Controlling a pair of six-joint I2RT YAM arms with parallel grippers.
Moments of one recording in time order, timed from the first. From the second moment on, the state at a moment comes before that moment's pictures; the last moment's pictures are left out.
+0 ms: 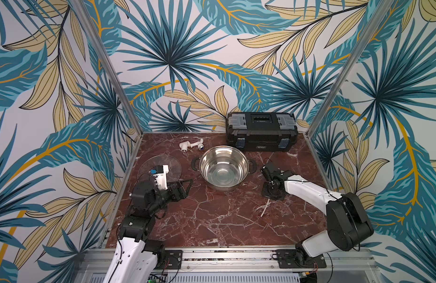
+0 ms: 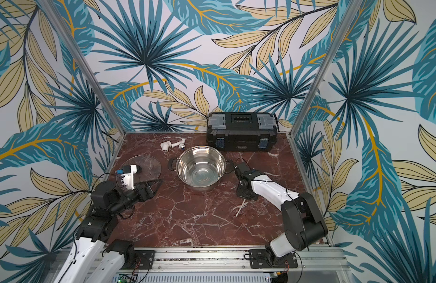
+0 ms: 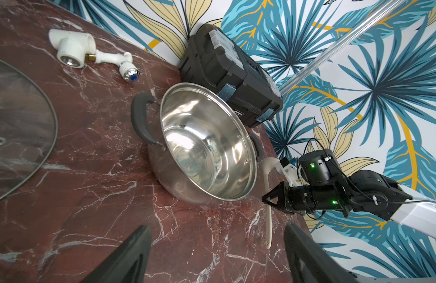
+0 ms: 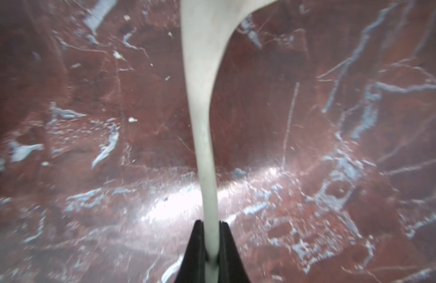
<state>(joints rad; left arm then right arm) -0.14 0.58 0.57 -0.31 0.51 -0.63 0.39 1.49 0.93 -0.80 0.20 0.76</state>
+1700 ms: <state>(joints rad) -1.00 1.03 0.84 -0.01 -0.18 0.30 0.53 1.51 1.60 -0.84 -0.40 1.06</state>
